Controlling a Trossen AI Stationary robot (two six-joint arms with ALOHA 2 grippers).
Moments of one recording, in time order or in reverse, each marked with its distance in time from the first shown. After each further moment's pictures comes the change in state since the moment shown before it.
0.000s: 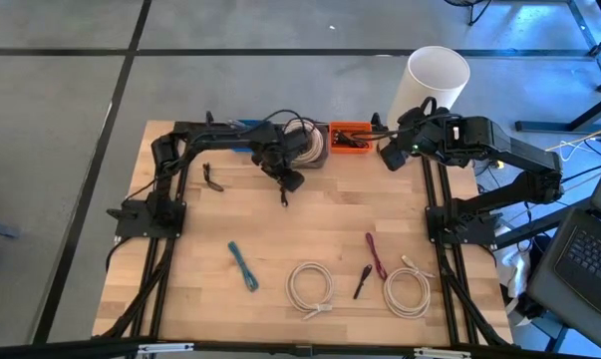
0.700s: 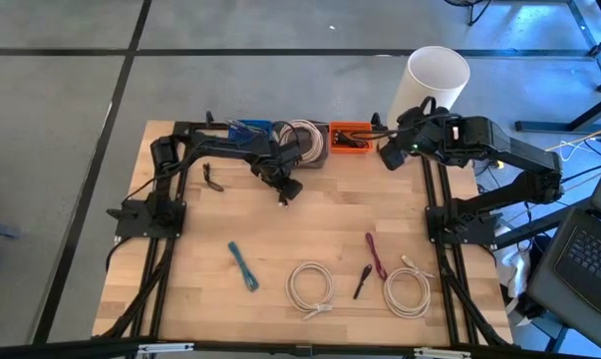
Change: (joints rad) left arm -0.024 -0.005 -0.232 0.312 0.021 -0.073; right arm 0.000 0.002 0.000 0.020 0.000 -0.001
